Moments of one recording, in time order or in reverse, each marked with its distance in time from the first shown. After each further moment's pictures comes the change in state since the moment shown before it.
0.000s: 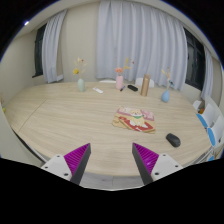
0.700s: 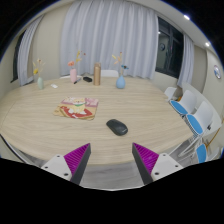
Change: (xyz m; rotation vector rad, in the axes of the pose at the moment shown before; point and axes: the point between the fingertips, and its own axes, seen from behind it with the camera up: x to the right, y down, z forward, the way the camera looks) arm 0.286 0.081 -0.010 -0.038 0.234 0.098
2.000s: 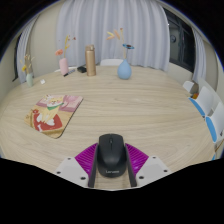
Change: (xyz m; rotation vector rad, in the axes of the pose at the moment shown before) arm 0.048 -0.032 0.254 -0.065 -0.143 -0.015
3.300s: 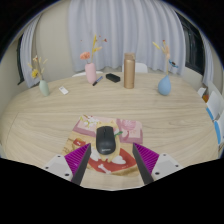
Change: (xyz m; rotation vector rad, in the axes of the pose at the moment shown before) arm -0.225 -0.108 0.011 -0.028 -0.082 0.016
